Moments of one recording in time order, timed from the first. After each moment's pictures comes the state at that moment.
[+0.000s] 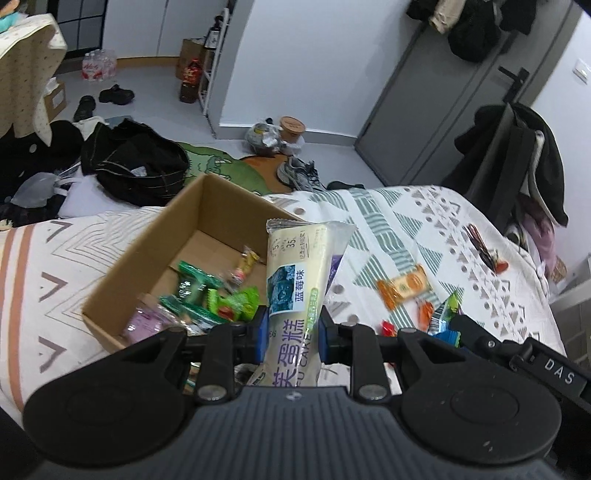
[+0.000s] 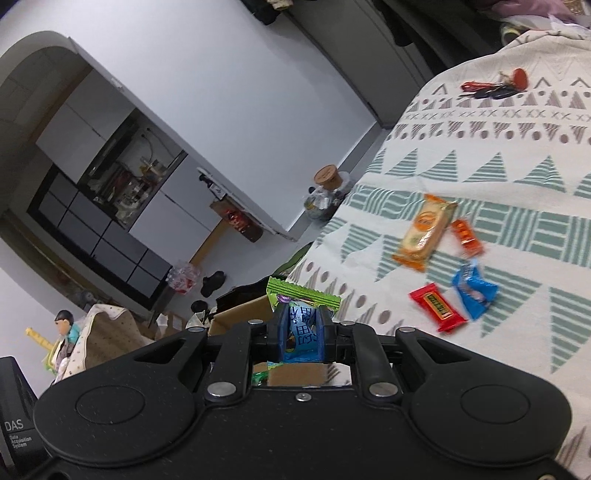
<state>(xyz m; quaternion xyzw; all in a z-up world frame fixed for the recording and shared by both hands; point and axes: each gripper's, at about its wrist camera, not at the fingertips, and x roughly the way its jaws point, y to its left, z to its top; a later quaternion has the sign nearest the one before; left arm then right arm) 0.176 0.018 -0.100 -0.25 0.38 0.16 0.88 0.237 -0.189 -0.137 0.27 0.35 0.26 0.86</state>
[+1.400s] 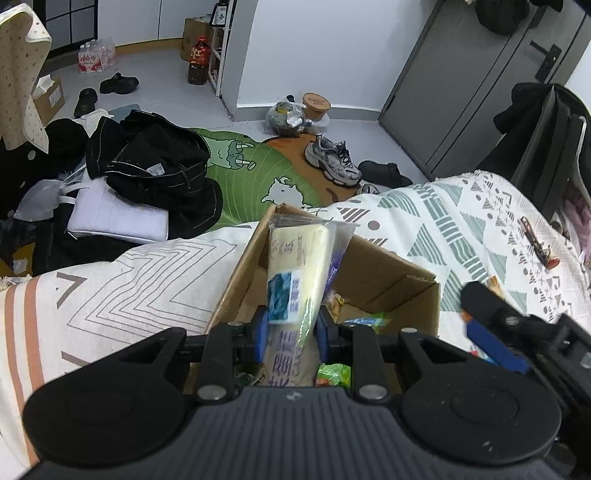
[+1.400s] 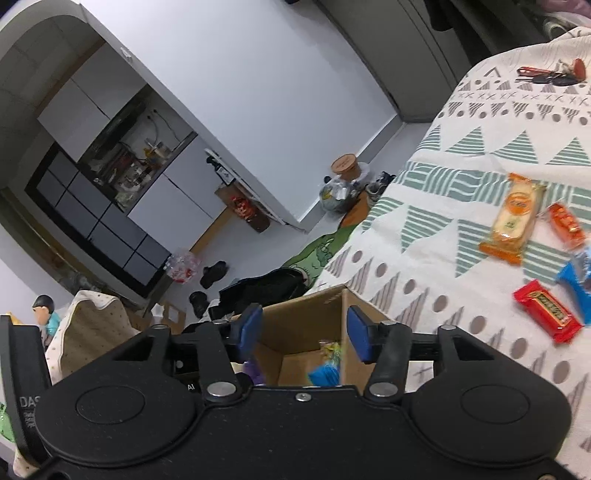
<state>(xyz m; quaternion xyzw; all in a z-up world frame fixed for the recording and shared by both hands) 0.236 0.115 -0.142 -0.22 0.44 0.16 0.86 0.264 -0.084 -0.154 0.25 0.35 0.27 0.86</state>
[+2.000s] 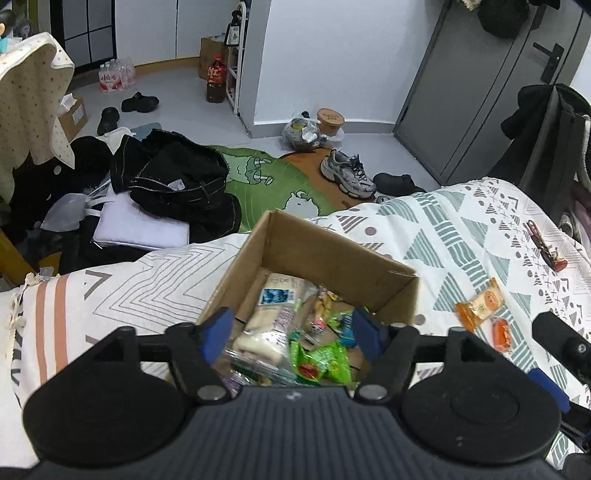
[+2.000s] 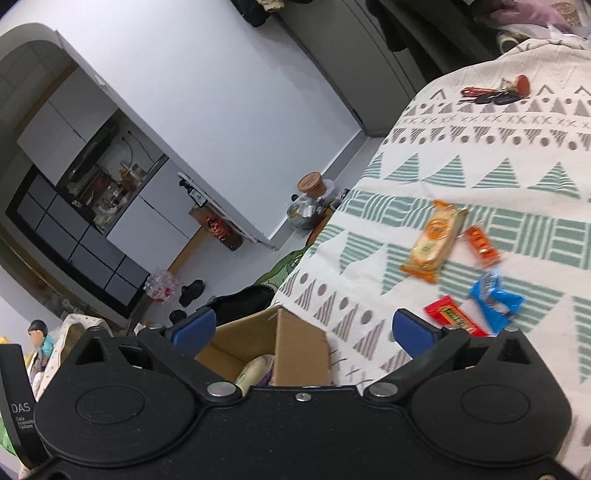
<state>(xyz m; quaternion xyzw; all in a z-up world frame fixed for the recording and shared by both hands) 0.217 0.079 -0.110 -0.19 0.42 0.20 0.87 0.252 -0.157 -0.138 0.27 0.35 0.22 0.87</state>
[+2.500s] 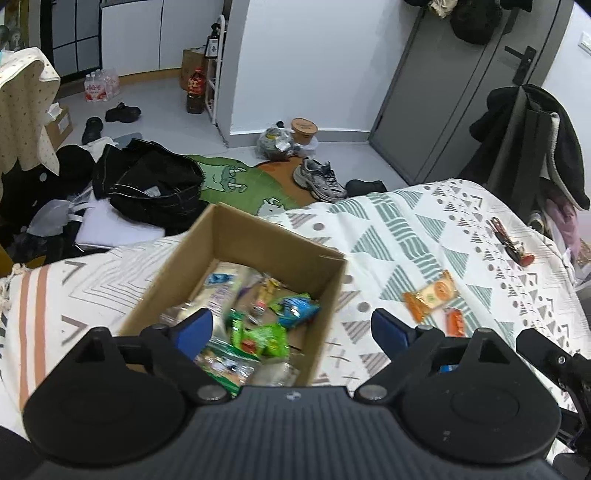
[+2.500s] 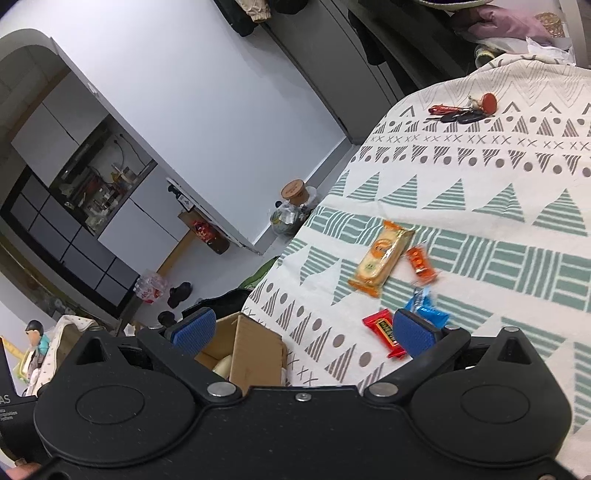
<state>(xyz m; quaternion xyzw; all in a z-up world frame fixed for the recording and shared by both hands) 0.209 0.022 -0.090 -0.20 0.40 0.17 0.88 0.243 -0.218 -0.130 0.26 0.35 0.20 0.88</state>
